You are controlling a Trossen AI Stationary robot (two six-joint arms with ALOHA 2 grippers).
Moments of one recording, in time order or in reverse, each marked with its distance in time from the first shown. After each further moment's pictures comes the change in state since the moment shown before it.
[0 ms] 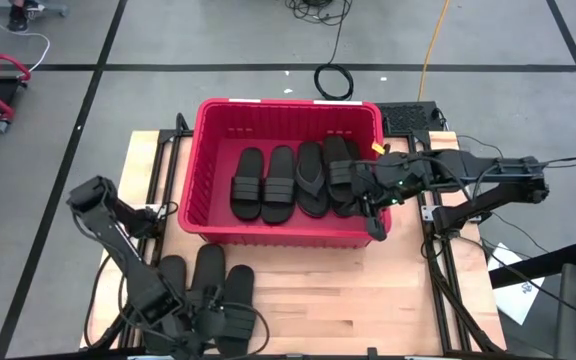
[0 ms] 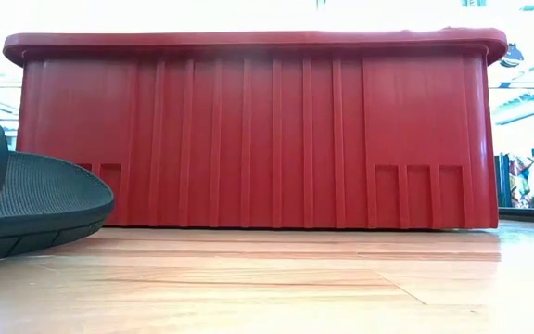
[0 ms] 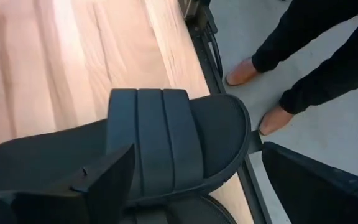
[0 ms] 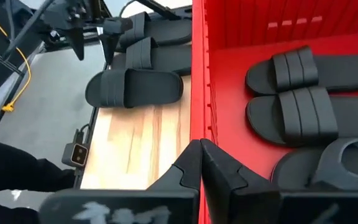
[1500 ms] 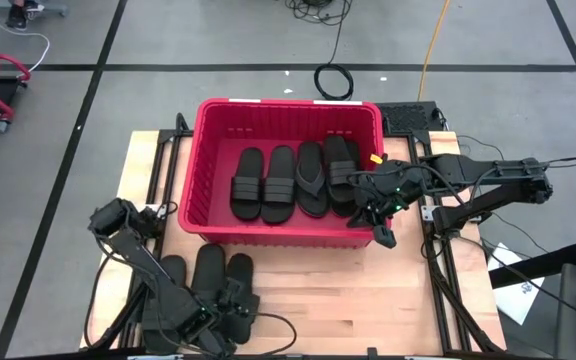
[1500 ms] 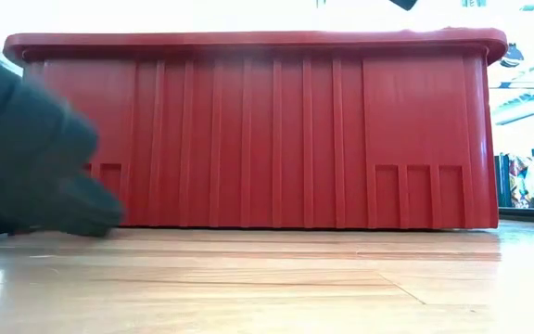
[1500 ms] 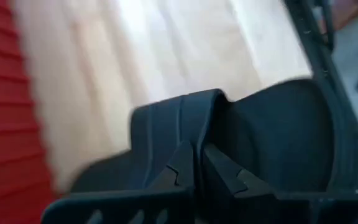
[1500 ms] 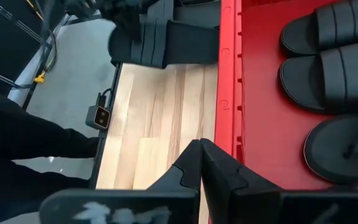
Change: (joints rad) left arm 0.091 0.258 0.286 -0.347 -0.120 0.167; right arm 0.002 -0.043 -0.101 -0.034 -0.132 0.005
